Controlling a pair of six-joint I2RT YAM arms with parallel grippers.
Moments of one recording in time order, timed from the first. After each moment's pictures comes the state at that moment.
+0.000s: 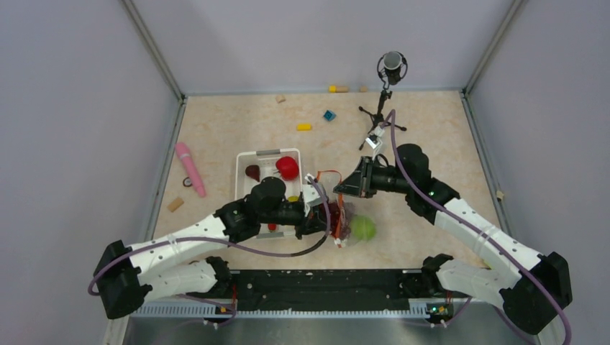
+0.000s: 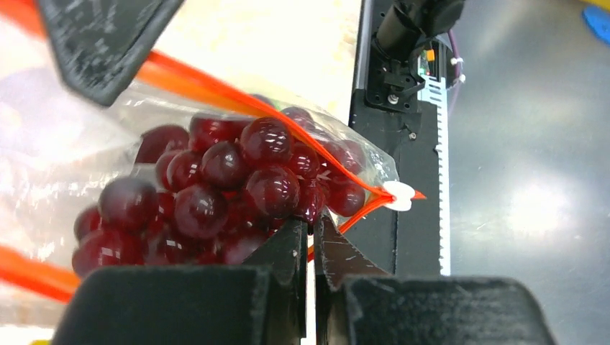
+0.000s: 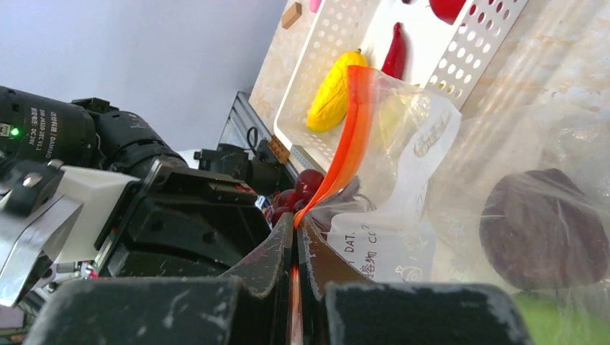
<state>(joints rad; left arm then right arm) -0.94 1.04 0.68 -0.02 0.54 -0.09 0.58 1.02 0.76 -0.08 -0.59 0.75</state>
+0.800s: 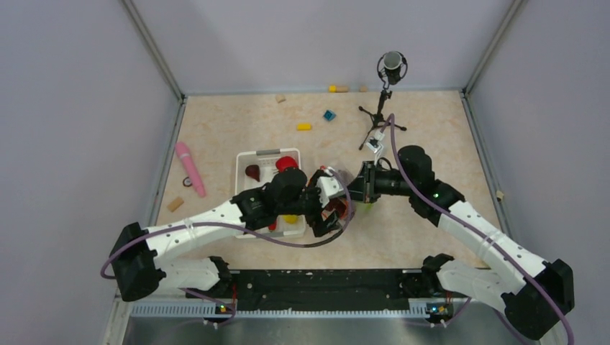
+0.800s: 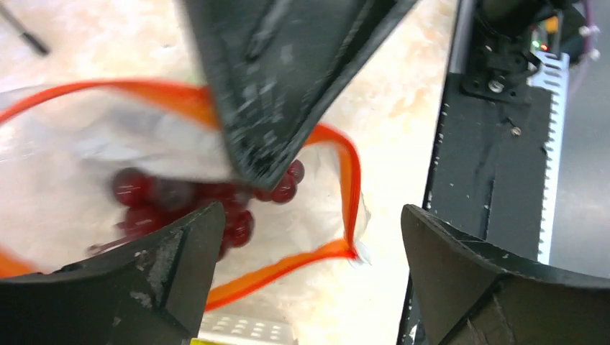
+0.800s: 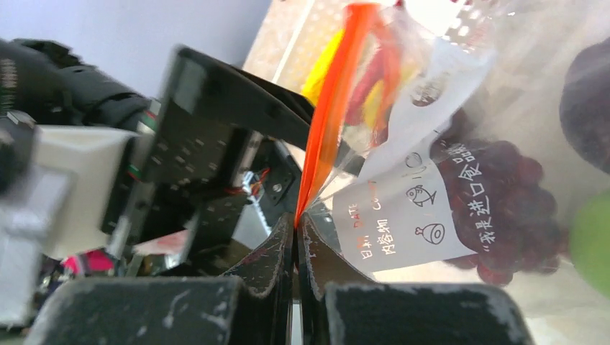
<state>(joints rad) -0.99 1.23 0.88 -0.17 0.36 0.15 0.57 0.99 0.76 -0.14 -0.69 0.66</state>
